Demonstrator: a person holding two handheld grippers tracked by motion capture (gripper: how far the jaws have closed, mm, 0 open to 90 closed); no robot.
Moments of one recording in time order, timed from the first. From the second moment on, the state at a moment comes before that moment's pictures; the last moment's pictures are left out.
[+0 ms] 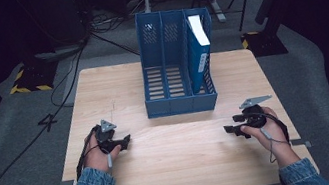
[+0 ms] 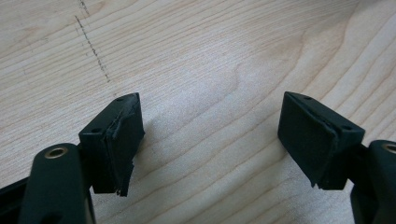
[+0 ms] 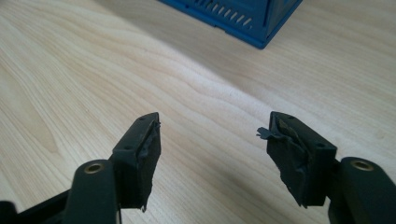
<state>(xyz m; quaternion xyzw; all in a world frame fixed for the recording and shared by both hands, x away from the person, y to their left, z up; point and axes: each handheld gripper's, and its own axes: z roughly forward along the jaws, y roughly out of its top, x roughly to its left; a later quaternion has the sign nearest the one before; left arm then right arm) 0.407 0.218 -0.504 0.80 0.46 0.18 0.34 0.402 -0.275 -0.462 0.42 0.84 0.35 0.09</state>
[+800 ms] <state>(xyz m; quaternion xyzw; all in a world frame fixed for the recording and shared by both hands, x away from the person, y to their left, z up) 0.408 0.218 -0.504 0.80 0.46 0.18 0.34 0.405 -0.260 -0.507 0.39 0.84 0.35 0.16</state>
